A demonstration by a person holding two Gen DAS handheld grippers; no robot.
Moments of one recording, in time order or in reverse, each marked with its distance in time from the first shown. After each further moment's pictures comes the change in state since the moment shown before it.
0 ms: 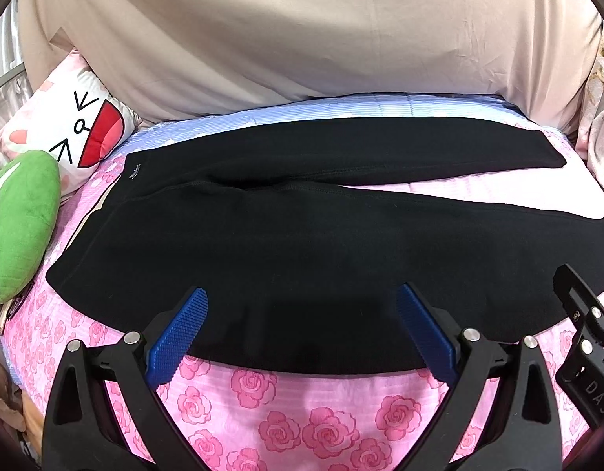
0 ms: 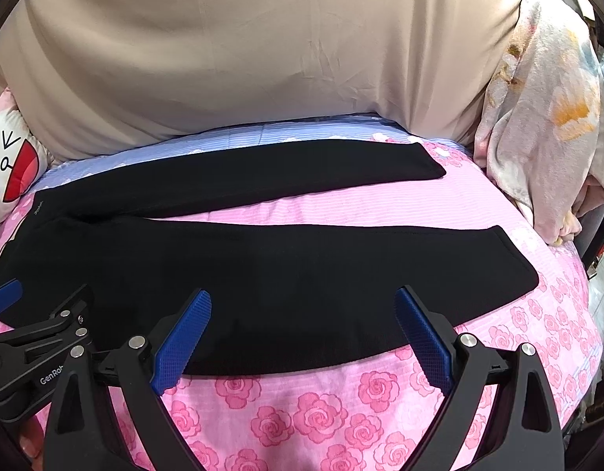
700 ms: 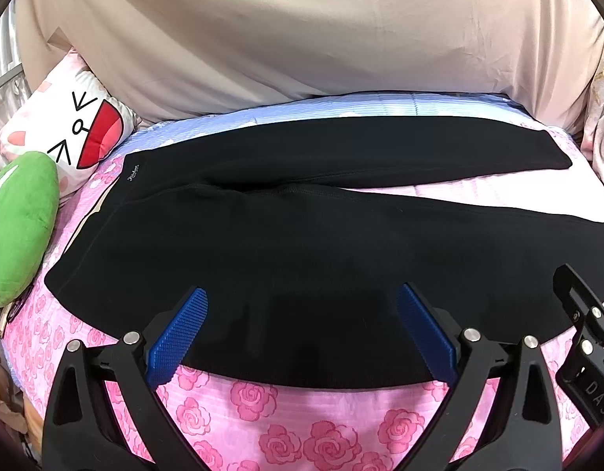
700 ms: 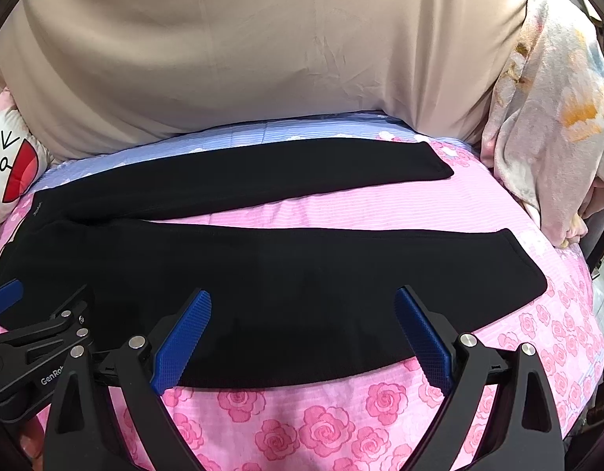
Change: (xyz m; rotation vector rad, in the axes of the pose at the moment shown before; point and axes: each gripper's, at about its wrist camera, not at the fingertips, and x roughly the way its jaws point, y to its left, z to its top) left arm 0.011 0.000 0.008 0.002 0.012 0.010; right arm 0.013 0.003 0.006 -0.003 0.011 0.012
